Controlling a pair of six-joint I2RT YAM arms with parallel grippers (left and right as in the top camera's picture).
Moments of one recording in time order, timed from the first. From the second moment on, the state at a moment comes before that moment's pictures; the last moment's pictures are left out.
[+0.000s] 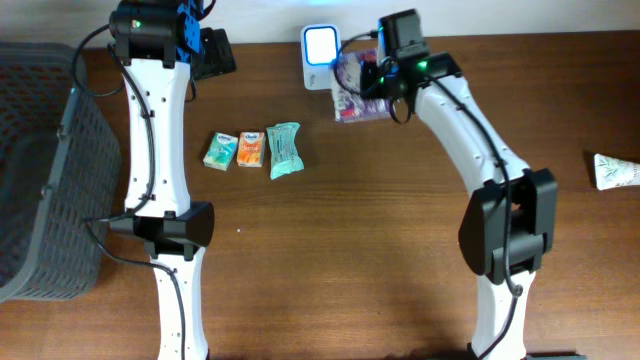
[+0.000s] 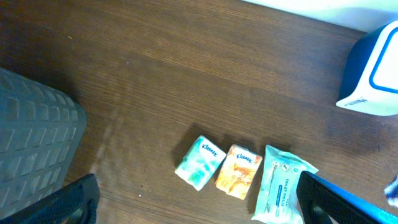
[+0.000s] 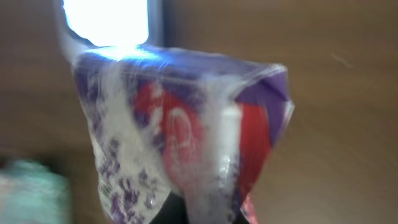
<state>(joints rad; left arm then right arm) -0.13 2.42 3.03 -1.69 -0.24 -0.36 0.29 2.17 1.96 -0.77 0.08 0.24</state>
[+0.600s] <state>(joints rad) -0.13 2.42 3.03 -1.69 -0.24 -0.36 0.35 2.17 2.05 -1.14 -0.10 0.23</state>
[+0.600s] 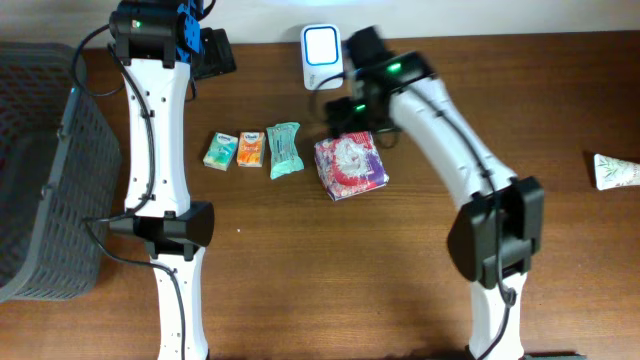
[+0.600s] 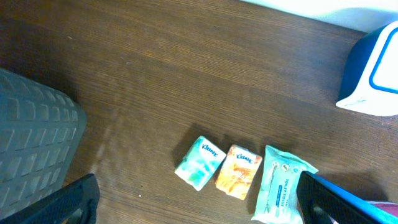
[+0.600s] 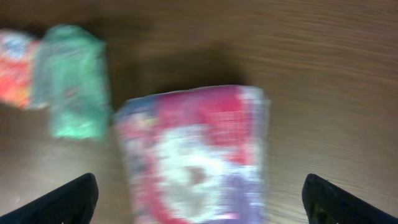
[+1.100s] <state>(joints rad) -0.13 2.42 3.03 -1.69 -0.24 -0.36 0.17 2.39 2.01 -0.97 -0.72 0.02</state>
